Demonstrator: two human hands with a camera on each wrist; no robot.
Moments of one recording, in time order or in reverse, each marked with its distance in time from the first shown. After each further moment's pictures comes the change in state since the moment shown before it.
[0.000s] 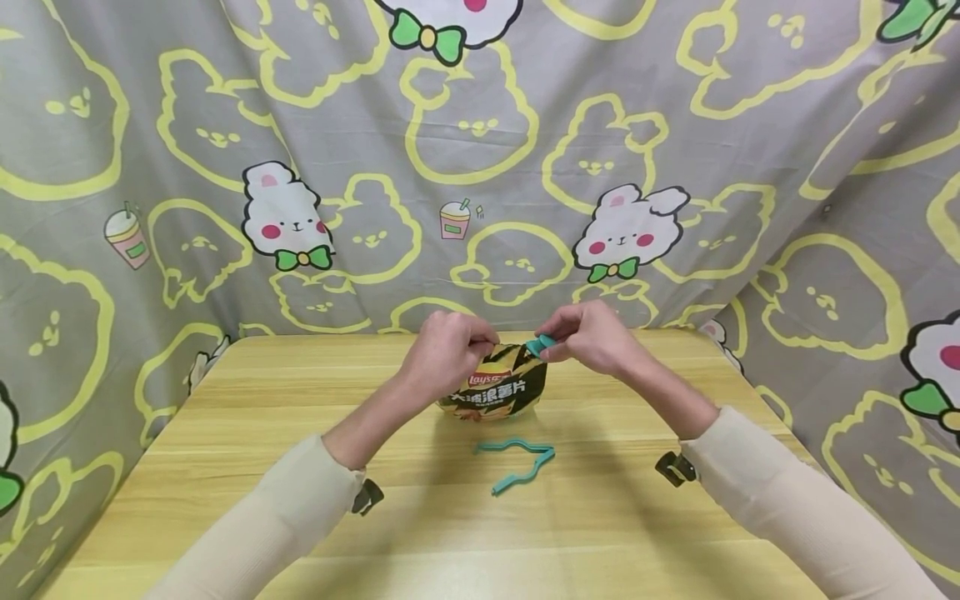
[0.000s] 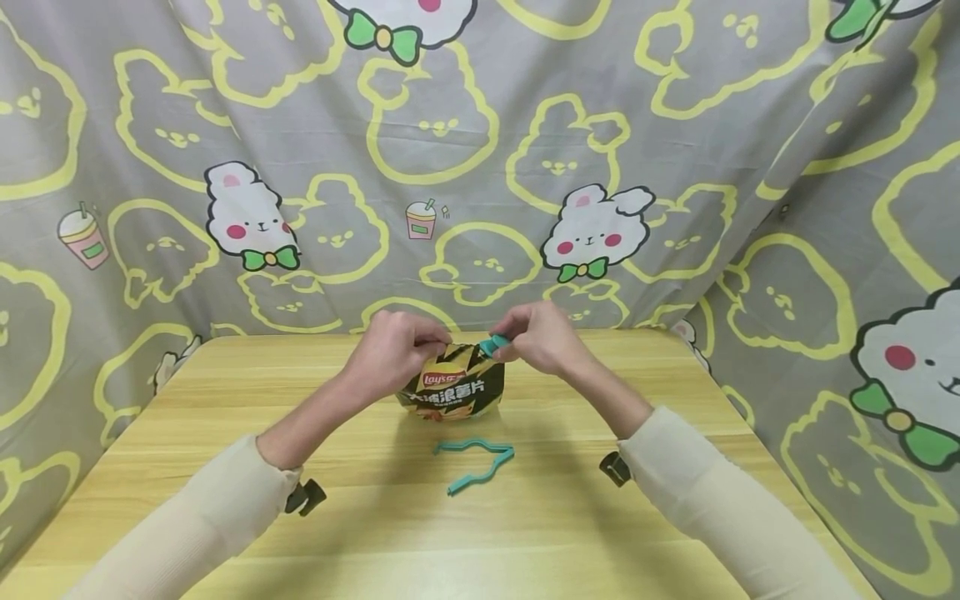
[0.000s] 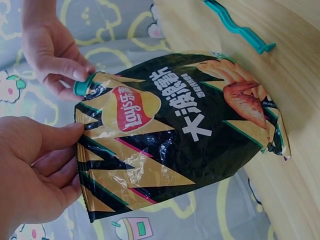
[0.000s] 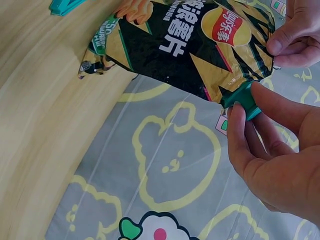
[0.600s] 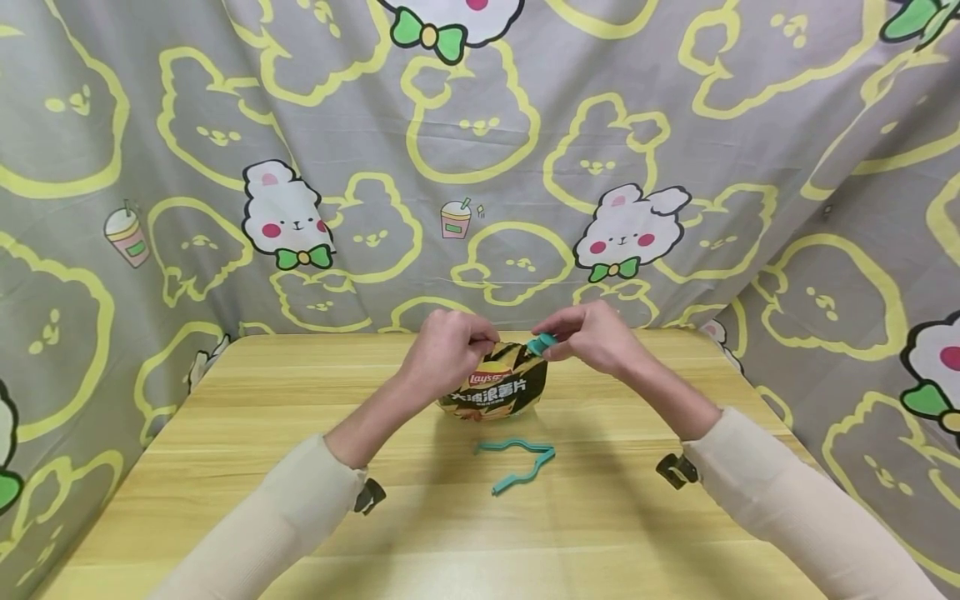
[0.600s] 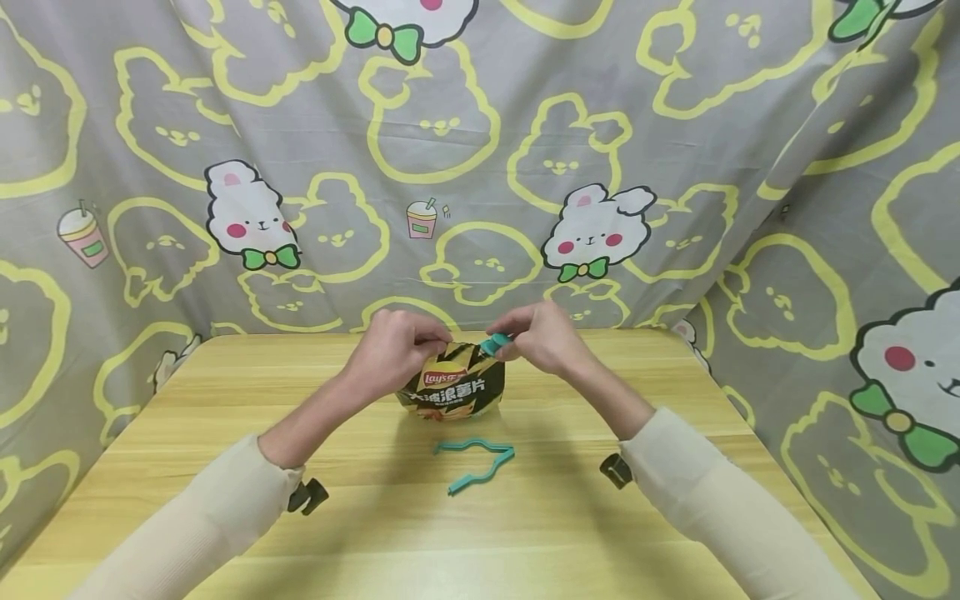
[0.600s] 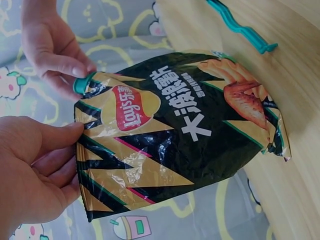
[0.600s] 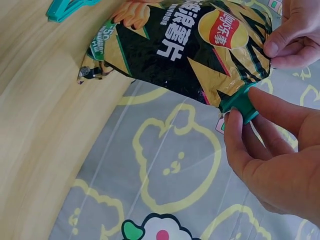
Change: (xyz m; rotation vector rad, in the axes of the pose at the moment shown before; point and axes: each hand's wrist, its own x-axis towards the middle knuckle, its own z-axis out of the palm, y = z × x) left_hand 0.001 -0.002 0.000 -0.010 0.009 -0.002; right_hand 0.000 -0.002 0.000 -0.042 -0.005 0.035
